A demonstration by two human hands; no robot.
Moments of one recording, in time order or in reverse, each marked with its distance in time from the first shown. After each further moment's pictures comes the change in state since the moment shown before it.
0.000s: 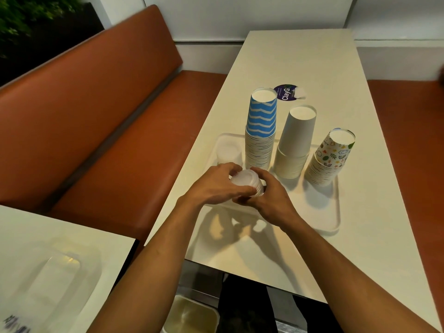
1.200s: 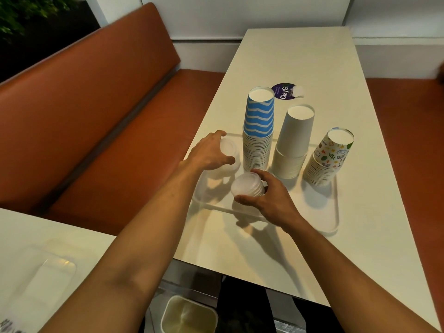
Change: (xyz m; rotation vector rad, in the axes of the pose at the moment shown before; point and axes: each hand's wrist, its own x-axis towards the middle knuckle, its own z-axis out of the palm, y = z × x) left_hand 0.088 -0.013 -0.029 0.217 0.160 -0.044; right_hand 0.005 0.004 -0.008 -0.008 0.005 0.049
